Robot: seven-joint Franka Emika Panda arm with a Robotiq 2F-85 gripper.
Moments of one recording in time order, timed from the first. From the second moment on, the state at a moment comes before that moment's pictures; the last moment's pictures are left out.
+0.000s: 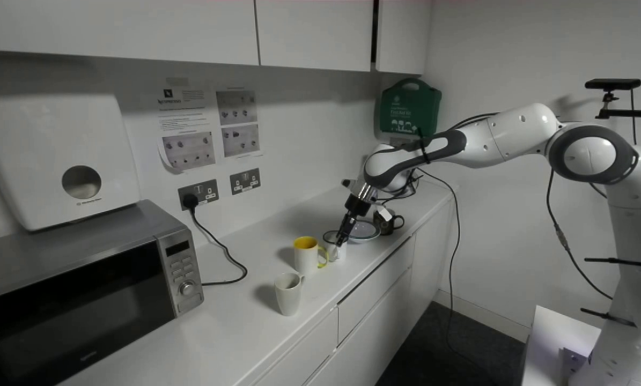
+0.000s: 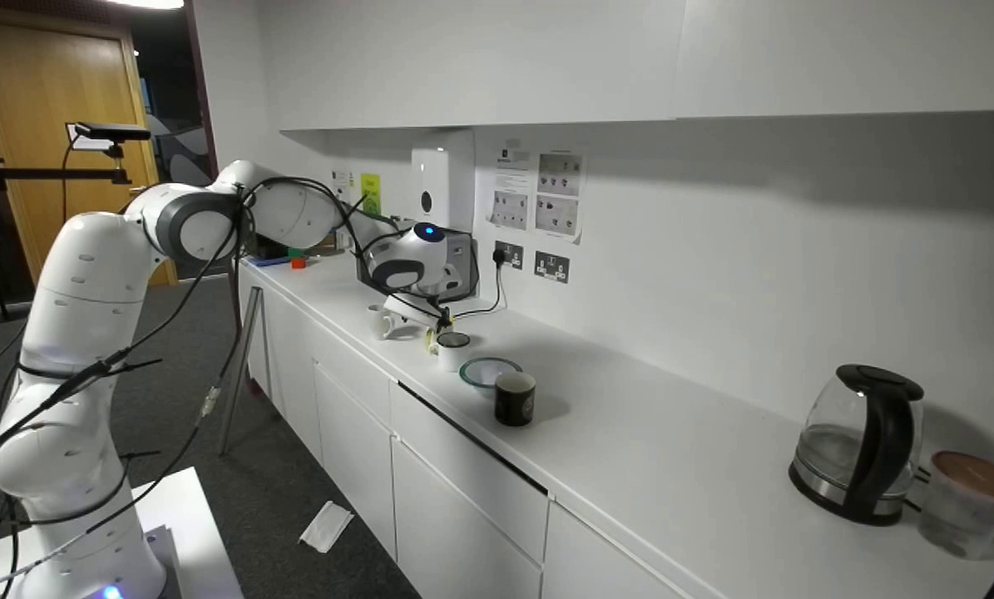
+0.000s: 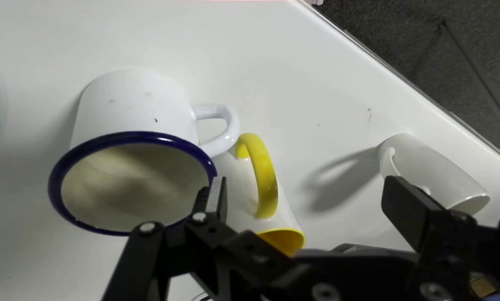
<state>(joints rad) -0.06 0.38 0.18 -1.74 0.53 2.35 -0.78</state>
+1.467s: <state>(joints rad) -0.05 0.38 0.21 -1.71 0.54 2.35 -0.76</state>
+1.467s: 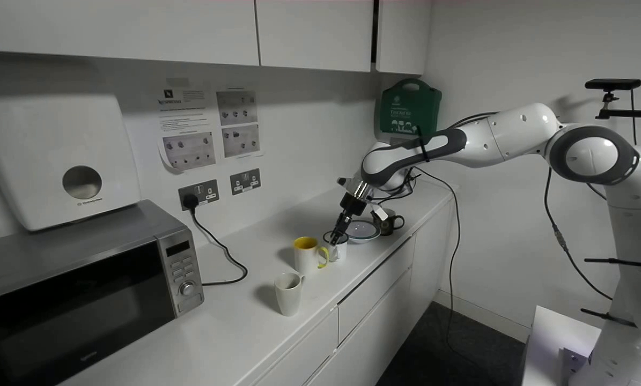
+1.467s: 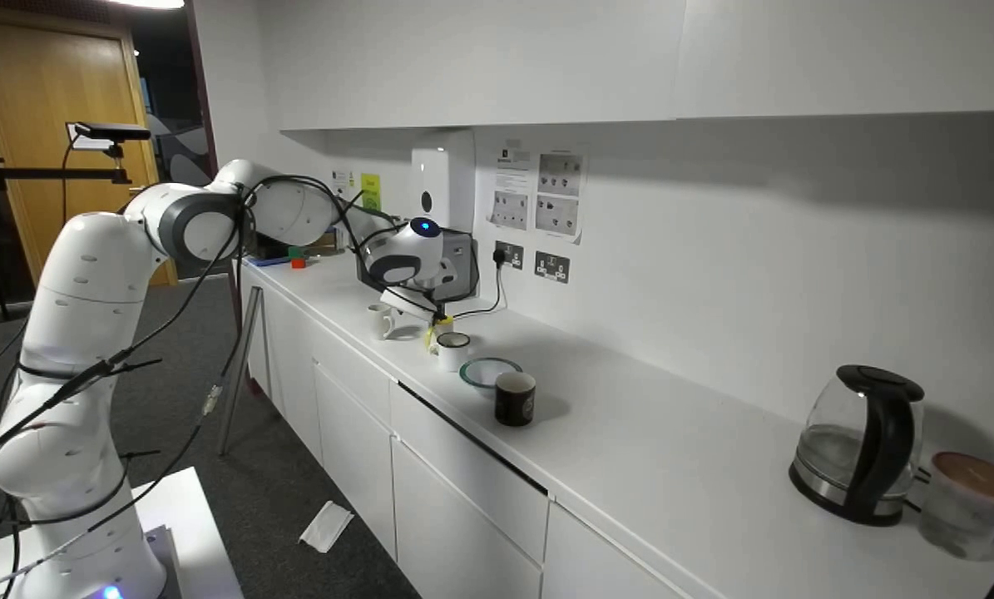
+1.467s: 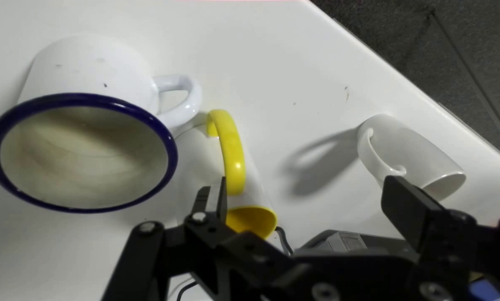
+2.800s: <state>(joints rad) -0.07 0.39 0.21 -1.73 0.54 2.45 -0.76</state>
